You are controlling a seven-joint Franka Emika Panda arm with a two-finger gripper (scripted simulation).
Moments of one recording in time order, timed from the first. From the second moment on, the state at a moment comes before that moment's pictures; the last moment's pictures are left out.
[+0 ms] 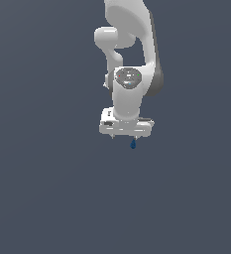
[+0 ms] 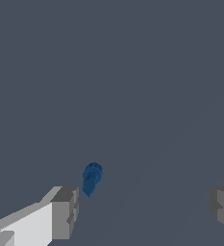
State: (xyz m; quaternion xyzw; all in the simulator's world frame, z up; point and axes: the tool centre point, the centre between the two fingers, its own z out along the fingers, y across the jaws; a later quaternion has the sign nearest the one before) arm -0.010 0.040 0.143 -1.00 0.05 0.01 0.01
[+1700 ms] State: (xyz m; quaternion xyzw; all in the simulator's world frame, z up) arm -0.046 0.096 0.092 -0.96 0.29 0.00 0.00
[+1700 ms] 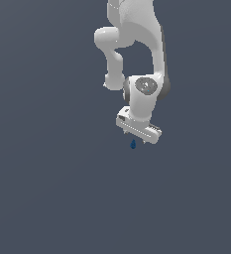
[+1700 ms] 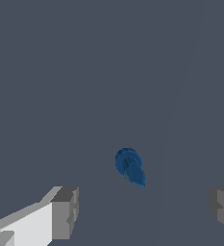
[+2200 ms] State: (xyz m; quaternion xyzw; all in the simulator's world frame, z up) arm -0.047 0.096 0.059 -0.96 0.29 0.00 0.00
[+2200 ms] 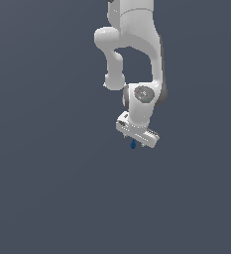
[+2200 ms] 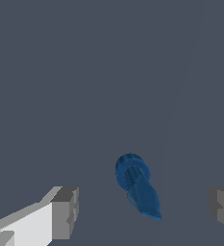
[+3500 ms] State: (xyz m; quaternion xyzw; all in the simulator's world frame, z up) arm -0.039 0.102 0.055 -0.96 0.29 0.00 0.00
